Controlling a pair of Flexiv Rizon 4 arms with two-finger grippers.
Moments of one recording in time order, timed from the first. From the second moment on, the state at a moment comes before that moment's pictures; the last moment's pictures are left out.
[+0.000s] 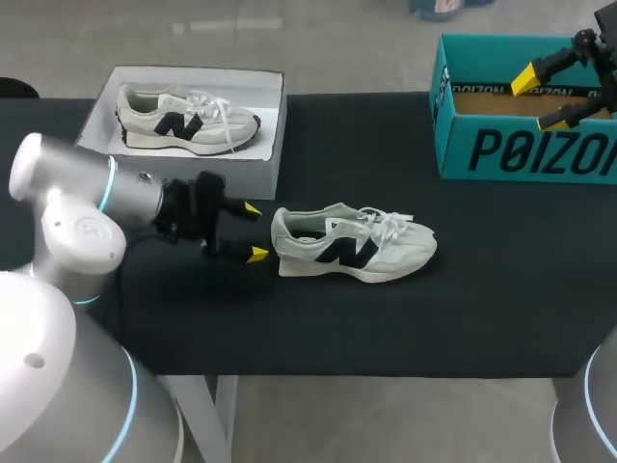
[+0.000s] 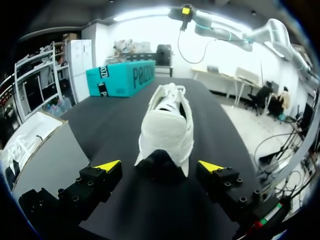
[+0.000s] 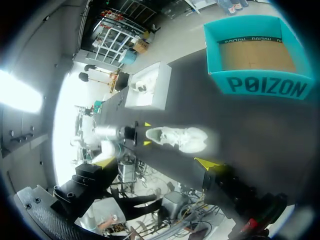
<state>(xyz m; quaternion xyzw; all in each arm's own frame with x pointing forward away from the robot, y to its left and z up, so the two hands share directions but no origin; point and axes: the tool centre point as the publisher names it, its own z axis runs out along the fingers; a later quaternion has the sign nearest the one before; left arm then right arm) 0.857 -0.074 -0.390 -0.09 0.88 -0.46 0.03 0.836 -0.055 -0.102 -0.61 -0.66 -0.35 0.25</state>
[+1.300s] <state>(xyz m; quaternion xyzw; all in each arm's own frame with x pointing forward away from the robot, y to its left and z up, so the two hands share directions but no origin) 0.866 -0.125 -0.432 -0.07 0.88 -0.46 -0.01 0.836 -0.055 -0.102 -0.61 -0.66 -0.35 0.25</state>
